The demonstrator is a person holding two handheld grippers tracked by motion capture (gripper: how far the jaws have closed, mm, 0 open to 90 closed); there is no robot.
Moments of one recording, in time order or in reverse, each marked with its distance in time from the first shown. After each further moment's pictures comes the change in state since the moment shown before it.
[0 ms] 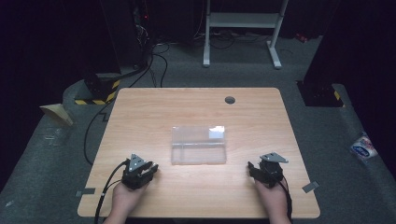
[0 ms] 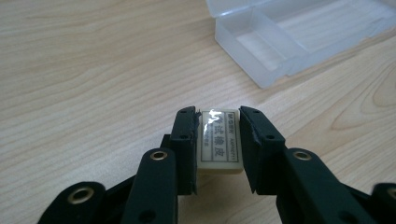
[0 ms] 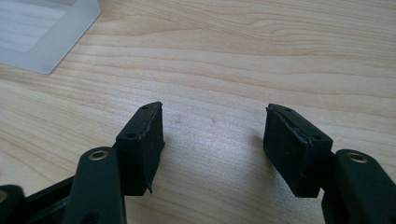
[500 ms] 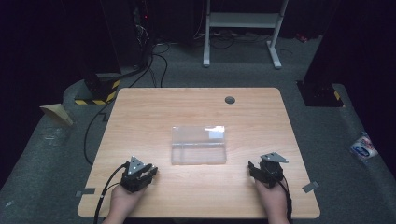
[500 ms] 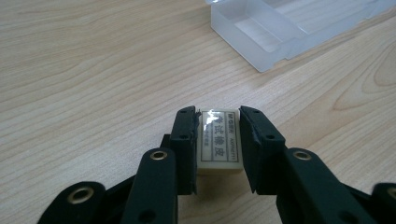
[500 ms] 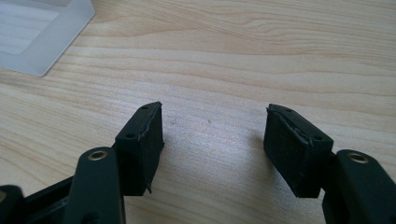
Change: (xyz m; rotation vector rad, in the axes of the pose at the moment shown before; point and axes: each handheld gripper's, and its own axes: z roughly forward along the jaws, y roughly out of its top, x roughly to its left) left arm 0.003 -0.014 0.002 0.004 -0.020 0.057; right arm 0.000 0.000 0.000 0.001 -0.015 0.017
